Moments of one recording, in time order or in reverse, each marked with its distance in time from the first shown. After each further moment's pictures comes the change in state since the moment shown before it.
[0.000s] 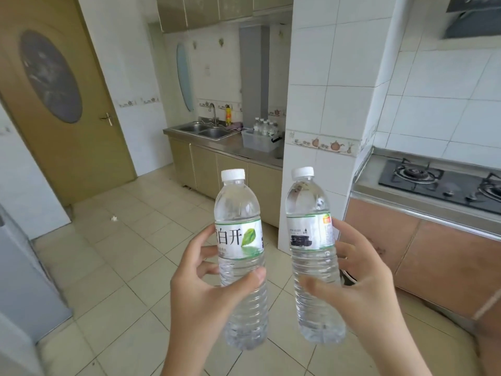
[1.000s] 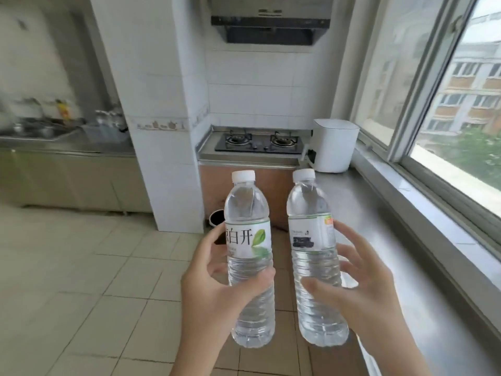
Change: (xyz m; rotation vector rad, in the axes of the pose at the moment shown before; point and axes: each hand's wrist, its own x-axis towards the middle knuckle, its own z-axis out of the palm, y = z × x) left_hand -0.399 0.134 0.086 -0.223 -0.556 0.002; right_hand -0.428 -0.092 -0.276 -0.198 0.505 0.120
